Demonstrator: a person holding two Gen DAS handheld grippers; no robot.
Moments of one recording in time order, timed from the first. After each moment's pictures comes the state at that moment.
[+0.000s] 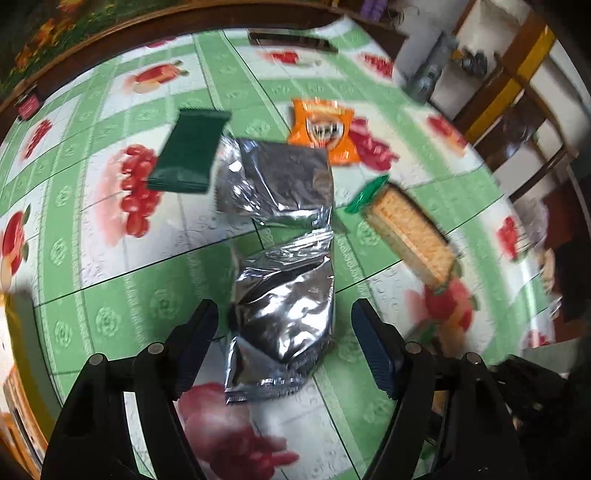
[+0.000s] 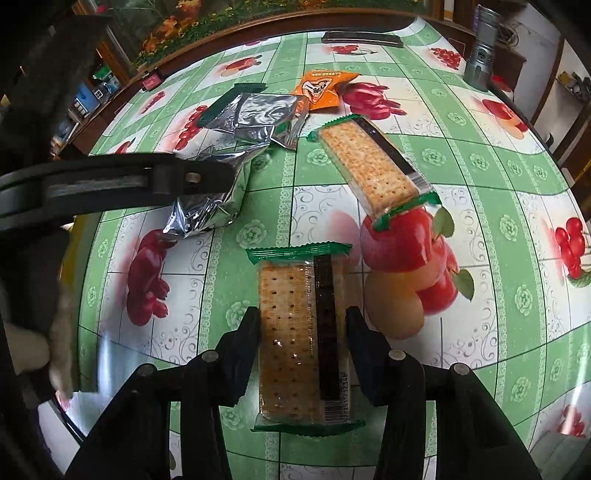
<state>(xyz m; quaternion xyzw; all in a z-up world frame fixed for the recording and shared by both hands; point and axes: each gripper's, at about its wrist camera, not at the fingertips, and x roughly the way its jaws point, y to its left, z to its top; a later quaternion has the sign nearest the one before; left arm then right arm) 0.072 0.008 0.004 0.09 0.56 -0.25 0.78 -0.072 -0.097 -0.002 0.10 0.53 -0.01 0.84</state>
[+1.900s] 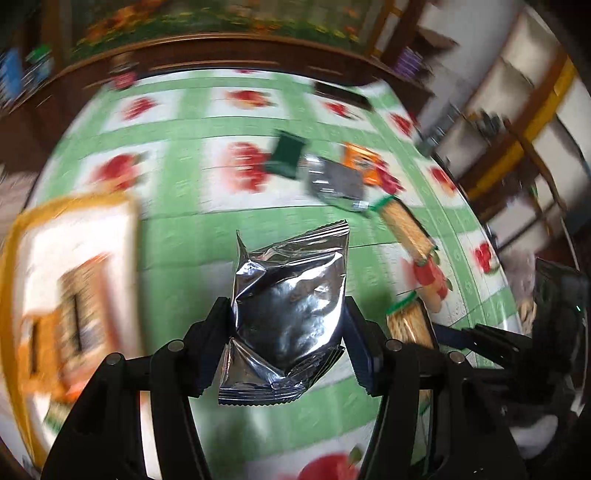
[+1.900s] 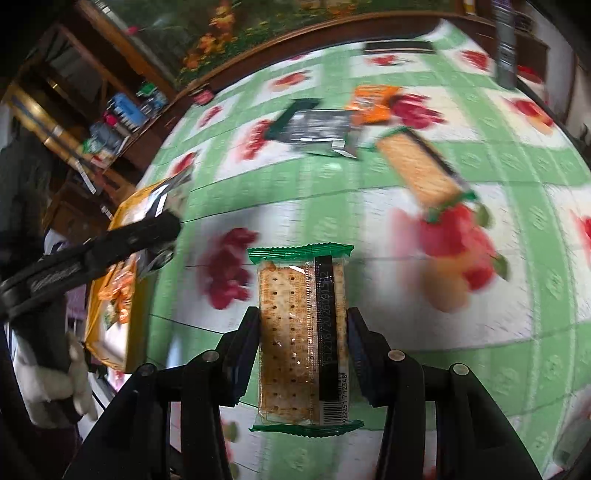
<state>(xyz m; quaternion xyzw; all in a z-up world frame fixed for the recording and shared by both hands) -0.007 0.141 0.073 -0.03 0.51 -0.19 0.84 -0.091 -0.075 0.029 0.15 0.50 0.10 0.84</state>
